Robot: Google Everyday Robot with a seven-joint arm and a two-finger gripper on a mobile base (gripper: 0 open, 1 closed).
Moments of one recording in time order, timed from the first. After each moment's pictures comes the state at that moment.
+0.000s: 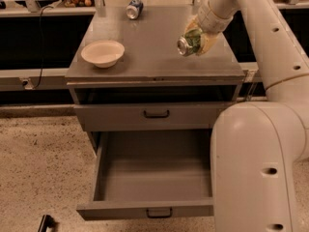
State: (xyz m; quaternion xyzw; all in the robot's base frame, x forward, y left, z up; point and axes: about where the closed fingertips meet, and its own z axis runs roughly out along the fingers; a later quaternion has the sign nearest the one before) arm 0.783 -0.151 0.886 -0.86 0.44 -0.11 0.25
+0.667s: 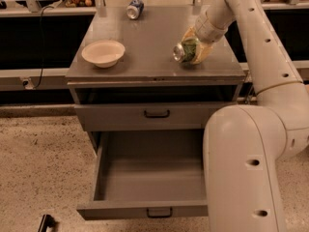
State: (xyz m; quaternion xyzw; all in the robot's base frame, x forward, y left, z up) arm 0.787 -0.143 0.850 -0.83 0.49 -0.04 0.26
